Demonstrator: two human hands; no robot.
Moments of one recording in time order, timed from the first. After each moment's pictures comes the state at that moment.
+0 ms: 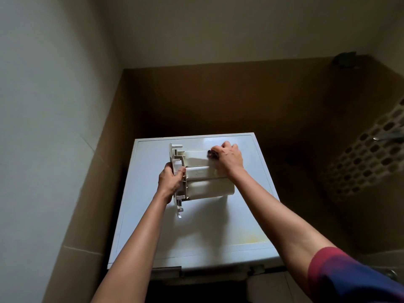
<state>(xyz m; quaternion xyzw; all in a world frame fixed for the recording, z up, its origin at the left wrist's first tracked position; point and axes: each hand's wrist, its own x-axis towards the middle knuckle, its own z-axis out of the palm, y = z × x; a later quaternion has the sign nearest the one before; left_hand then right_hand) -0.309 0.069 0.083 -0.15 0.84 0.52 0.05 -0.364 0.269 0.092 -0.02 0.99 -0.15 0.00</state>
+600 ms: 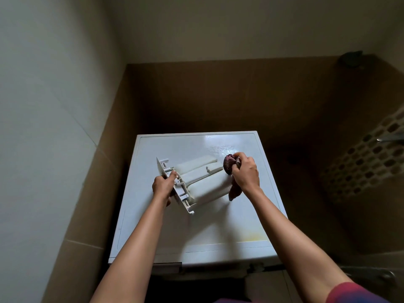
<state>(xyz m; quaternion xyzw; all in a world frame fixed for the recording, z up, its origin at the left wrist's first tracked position) -0.300 0.053 0.058 -0.33 0.73 0.59 0.08 -0.314 0.296 0.072 0.13 0.93 -0.34 -0.03</state>
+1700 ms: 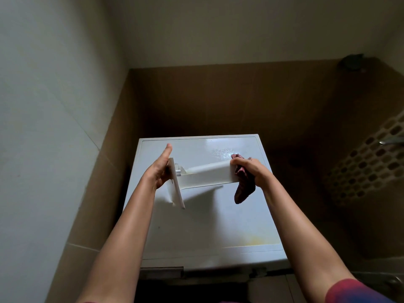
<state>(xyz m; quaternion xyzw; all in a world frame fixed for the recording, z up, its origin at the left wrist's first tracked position) -0.339 0.037 0.126 -0.25 0.65 0.68 0.23 -0.344 0.325 0.094 0.25 0.70 -0.64 0.20</state>
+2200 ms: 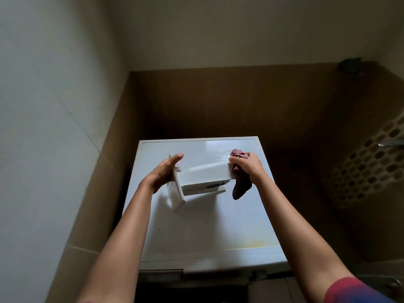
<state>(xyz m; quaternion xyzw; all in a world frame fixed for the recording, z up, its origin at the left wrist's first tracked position) -0.331 0.035 0.124 -0.10 0.73 0.63 0.25 -0.350 0.310 0.103 0.24 0.80 -0.54 0.09</state>
